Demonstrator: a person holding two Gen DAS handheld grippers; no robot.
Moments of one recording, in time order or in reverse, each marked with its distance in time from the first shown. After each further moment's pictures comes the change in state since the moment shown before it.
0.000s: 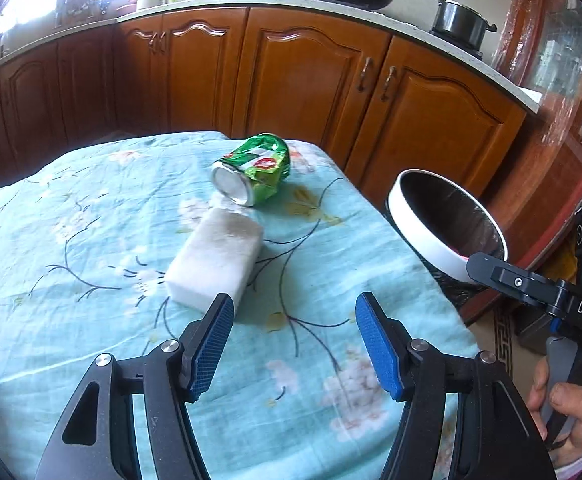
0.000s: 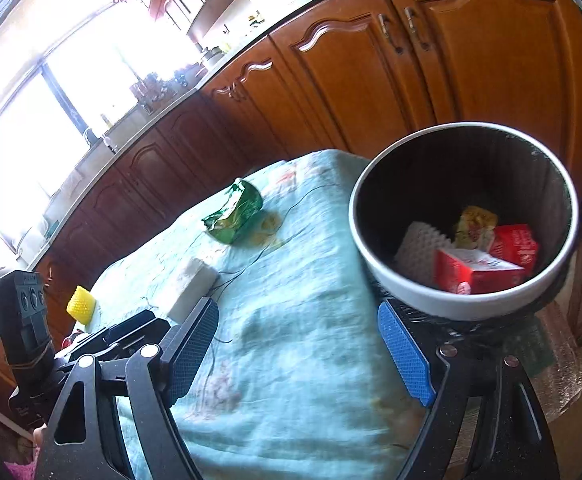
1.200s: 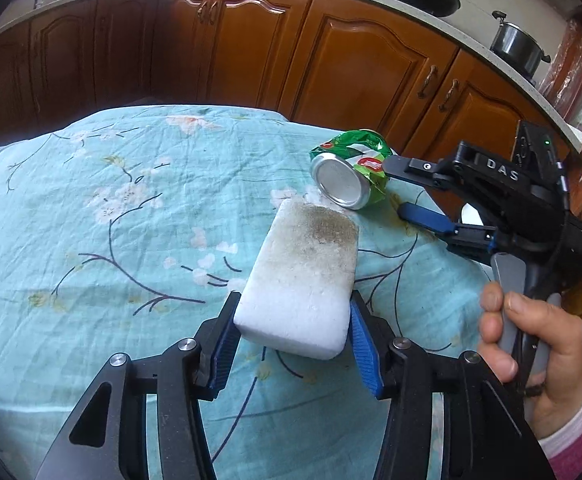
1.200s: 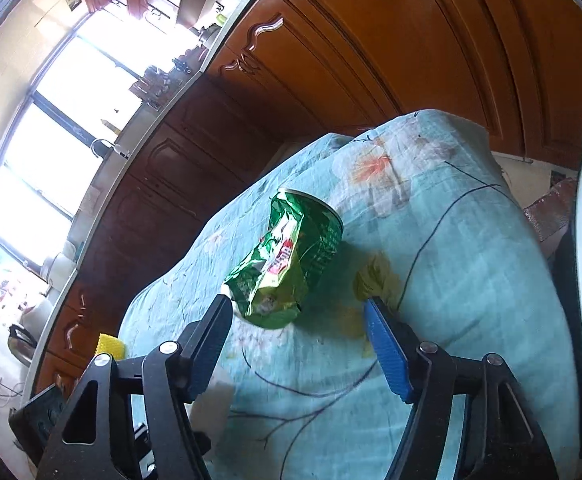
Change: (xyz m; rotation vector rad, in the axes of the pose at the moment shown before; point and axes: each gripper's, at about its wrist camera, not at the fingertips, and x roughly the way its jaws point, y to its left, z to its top) left arm 0.046 0.083 0.018 -0.140 0.048 0.036; right arm 0.165 0.040 0.061 0.167 0.119 0.175
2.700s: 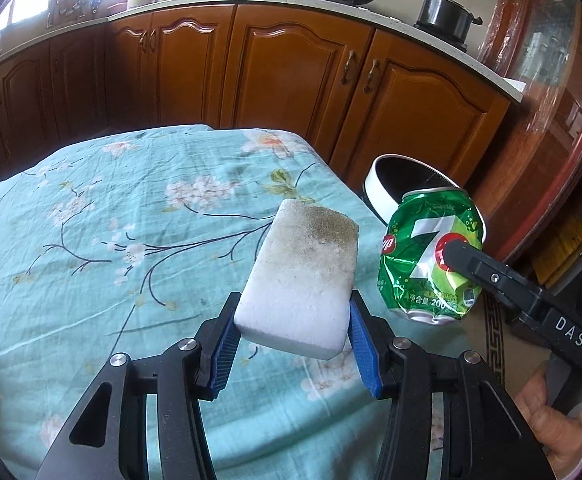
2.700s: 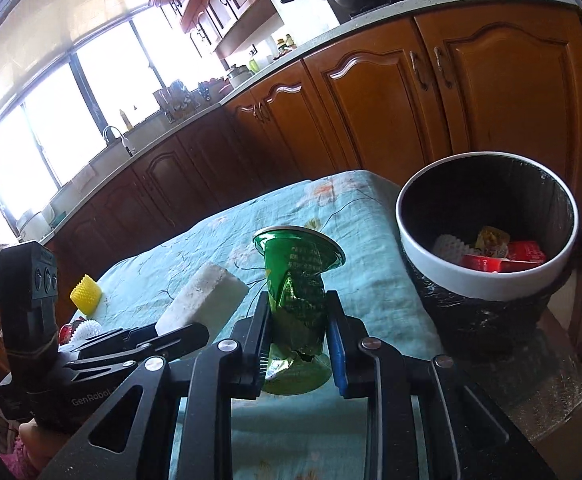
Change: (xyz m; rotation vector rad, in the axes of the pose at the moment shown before) left arm -0.063 -0.089 -0.053 0.172 -0.025 -0.075; right arm -0.176 0.017 -0.120 -0.269 -0.246 -0.181
